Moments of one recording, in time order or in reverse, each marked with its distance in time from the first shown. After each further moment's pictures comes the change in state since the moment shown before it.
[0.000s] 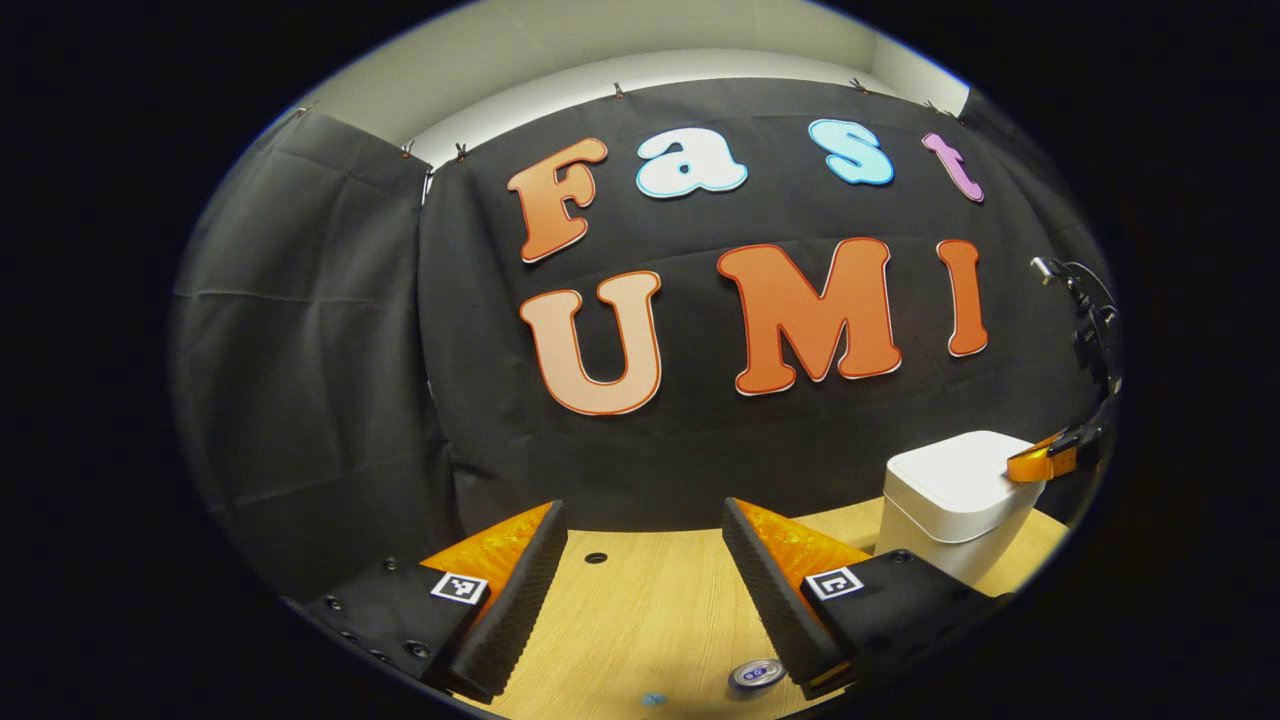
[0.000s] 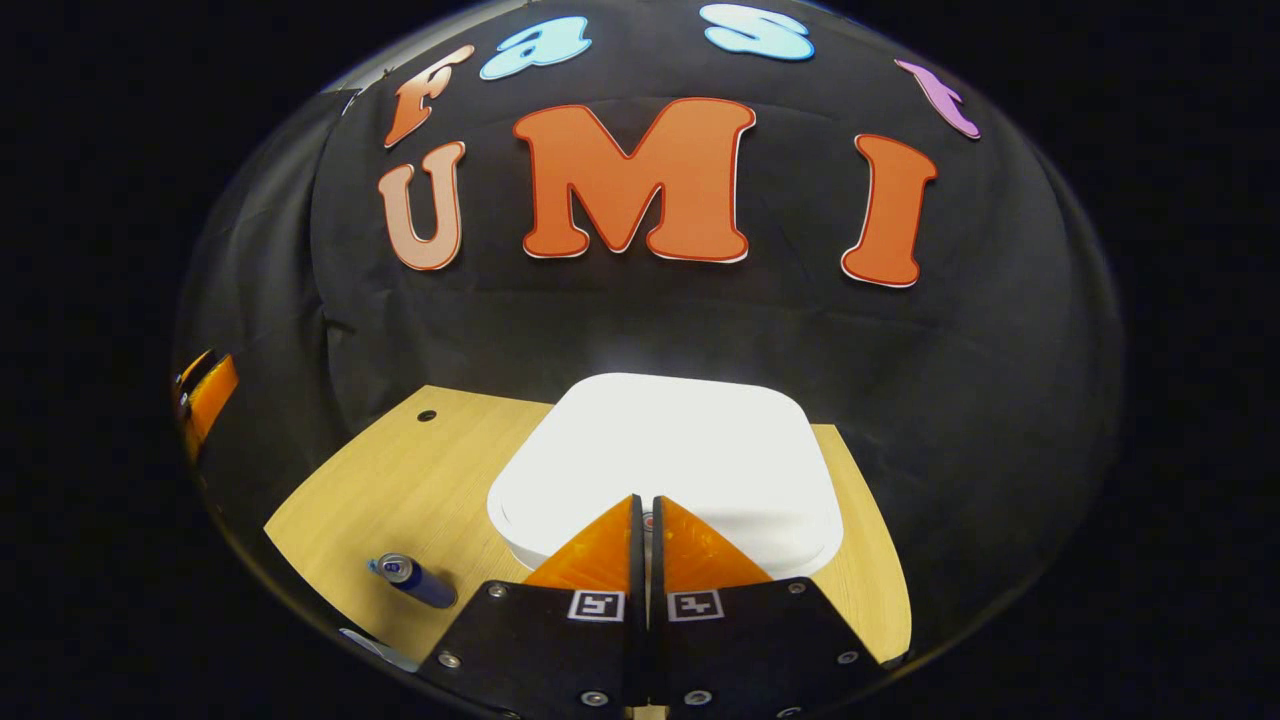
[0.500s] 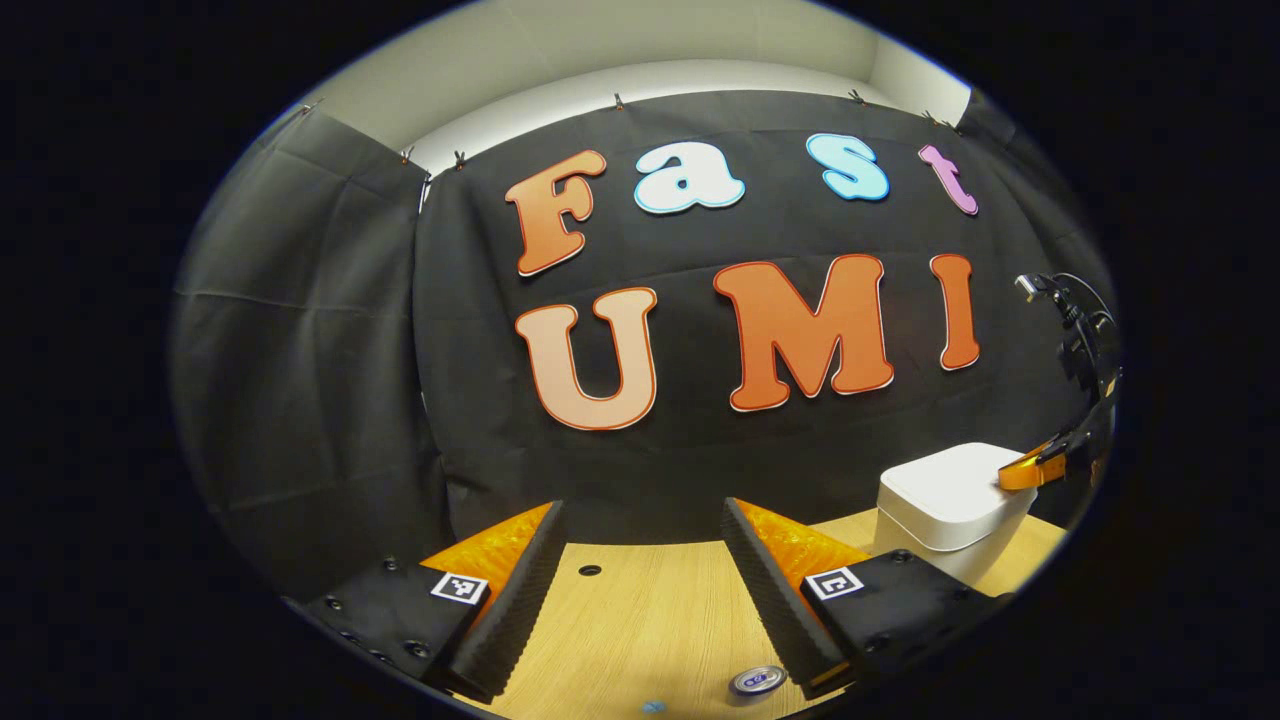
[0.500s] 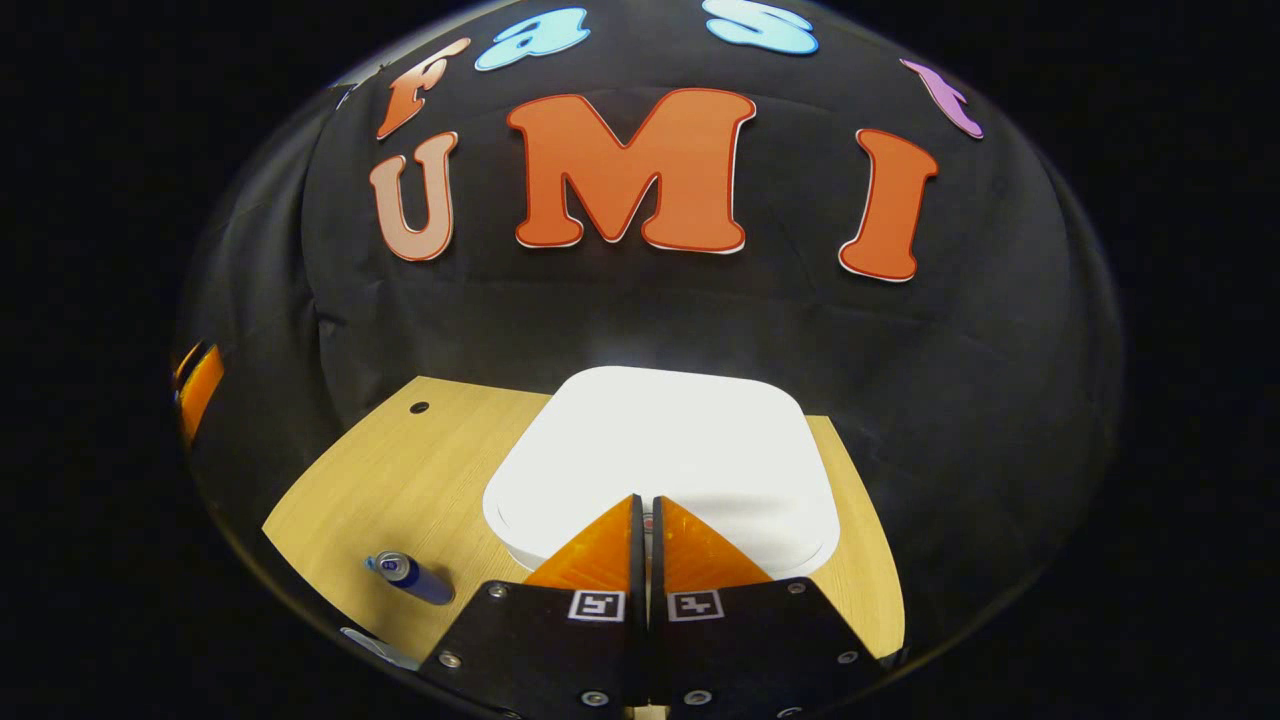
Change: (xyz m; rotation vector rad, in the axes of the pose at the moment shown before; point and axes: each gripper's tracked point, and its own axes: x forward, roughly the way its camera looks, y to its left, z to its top) left arm -0.002 0.008 0.011 -0.017 -0.044 -0.015; right arm 0.001 -0.002 0.003 -0.011 0.016 -0.027
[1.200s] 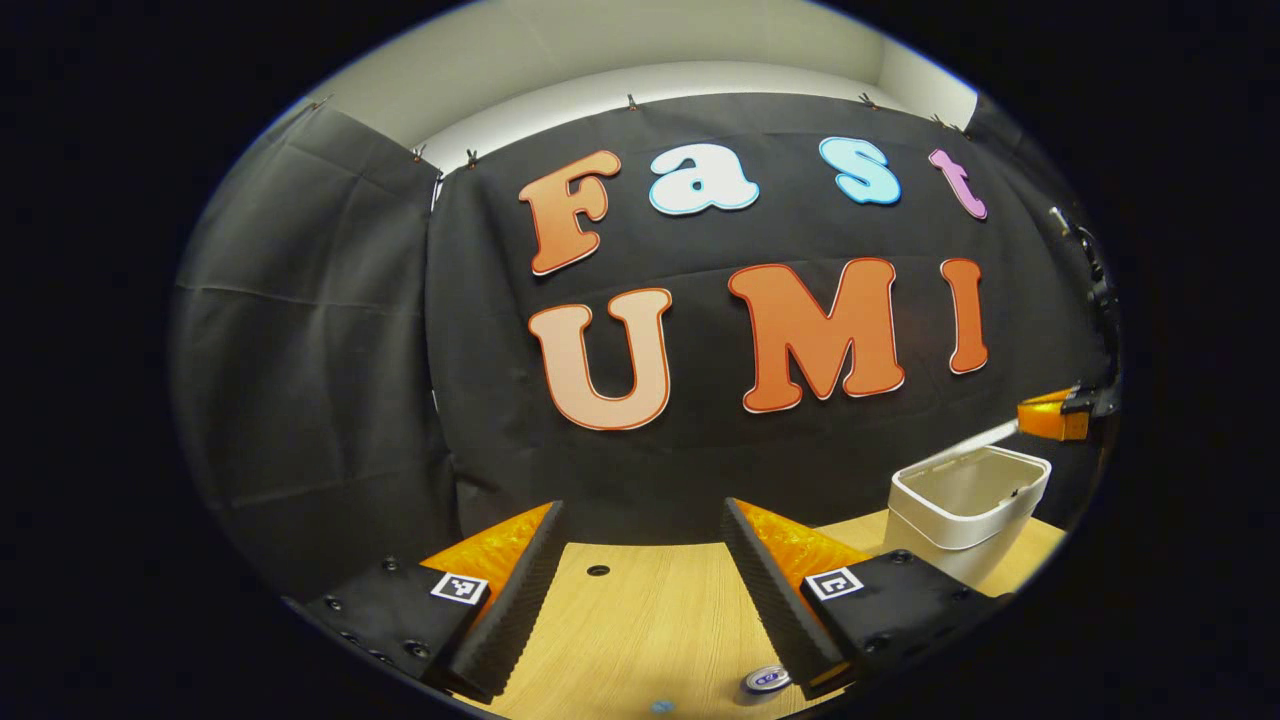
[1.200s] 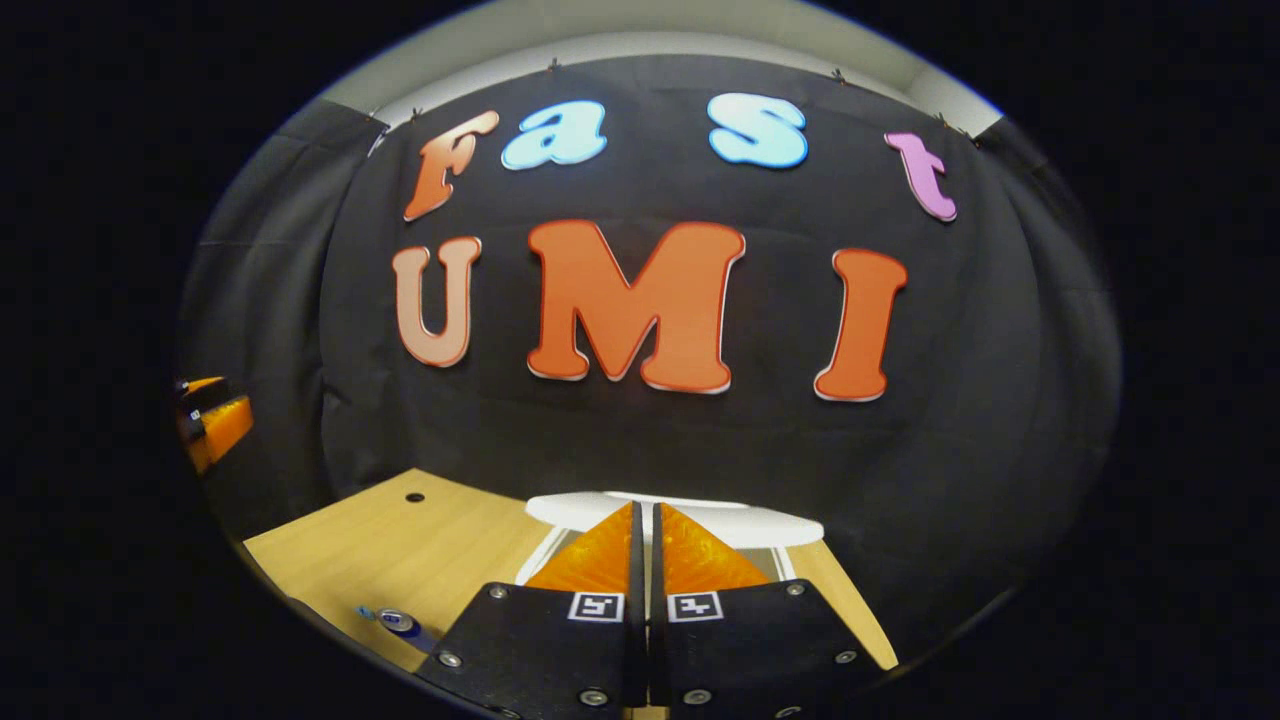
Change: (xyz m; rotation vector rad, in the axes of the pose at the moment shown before) left arm 0.003 0.017 -0.007 -0.012 0.009 0.019; right arm -0.050 0.014 0.087 -0.018 -0.452 -0.016
